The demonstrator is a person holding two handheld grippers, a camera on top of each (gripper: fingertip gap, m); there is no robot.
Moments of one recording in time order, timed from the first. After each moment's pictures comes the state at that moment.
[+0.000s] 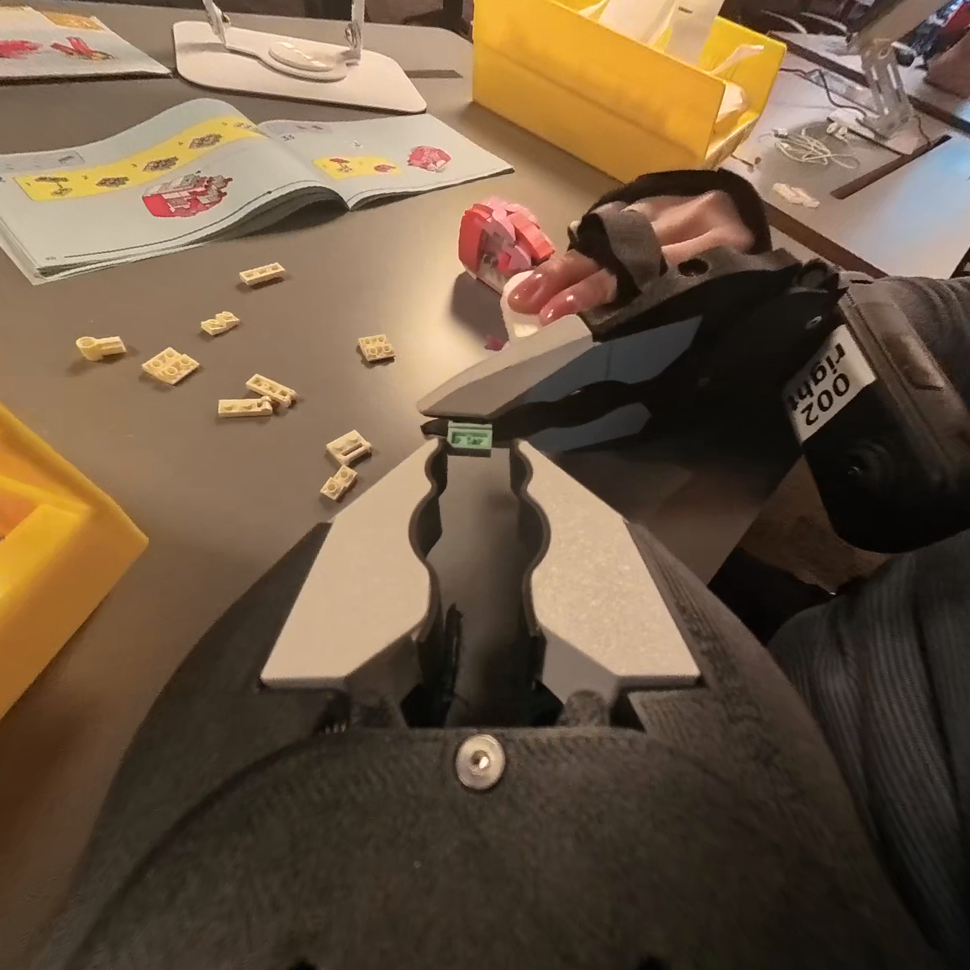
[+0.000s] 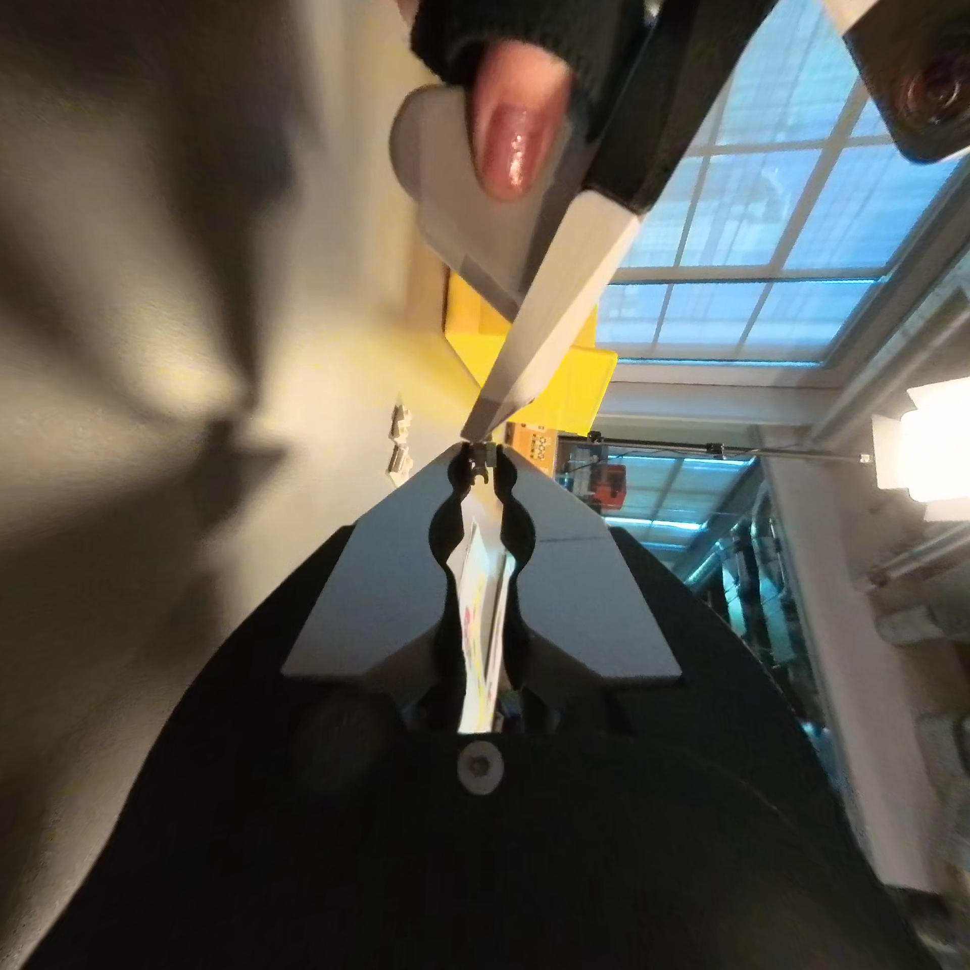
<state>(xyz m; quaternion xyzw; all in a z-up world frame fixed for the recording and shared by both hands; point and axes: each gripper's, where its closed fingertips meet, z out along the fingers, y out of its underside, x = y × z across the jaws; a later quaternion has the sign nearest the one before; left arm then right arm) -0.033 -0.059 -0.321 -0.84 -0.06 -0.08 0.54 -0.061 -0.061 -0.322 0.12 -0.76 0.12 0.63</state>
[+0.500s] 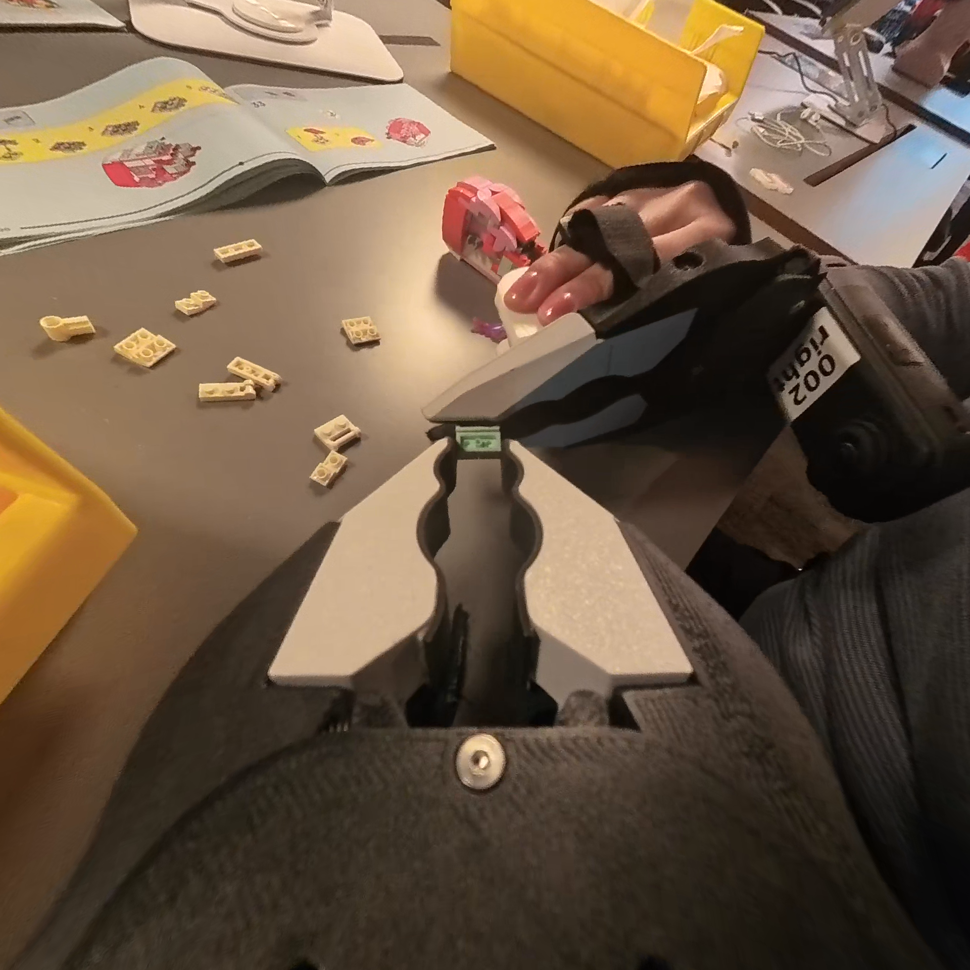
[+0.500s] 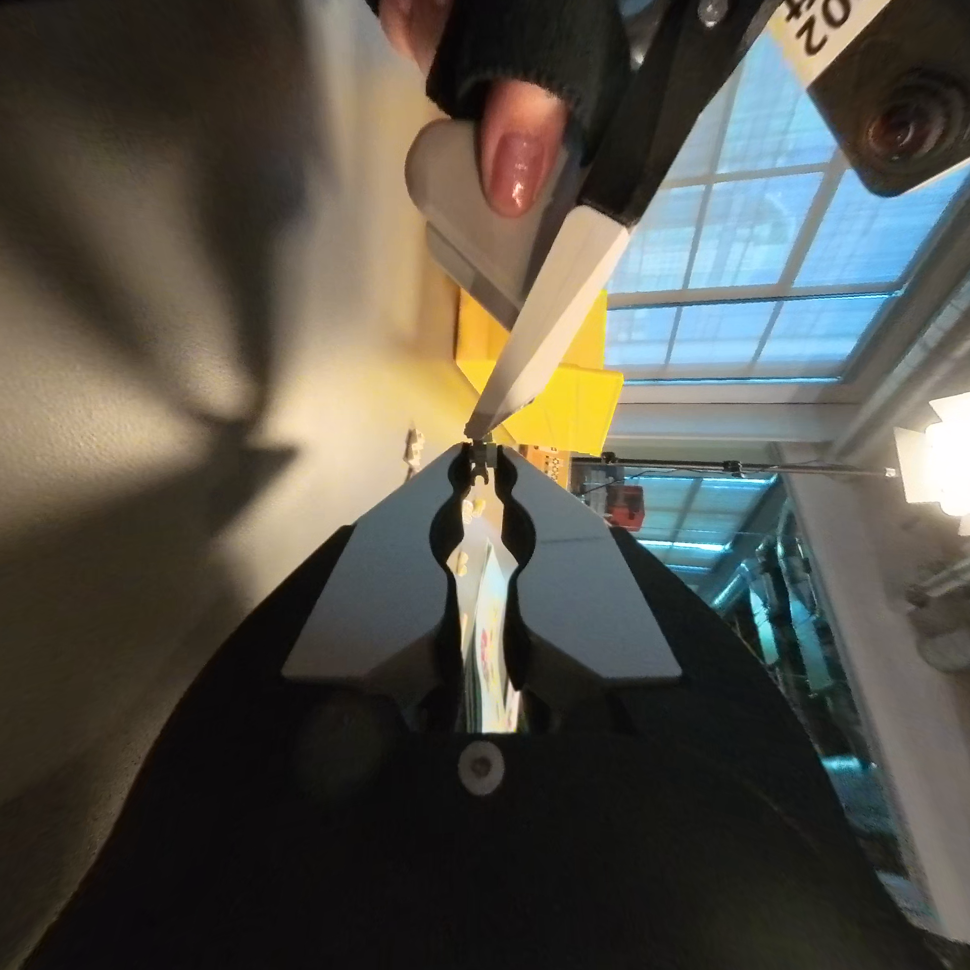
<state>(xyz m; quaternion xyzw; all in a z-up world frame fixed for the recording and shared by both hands) -0.030 -0.065 -0.323 -0.84 -0.05 -0.11 0.52 -0.055 -0.070 -0.324 0.13 -0.77 0.16 0.61</state>
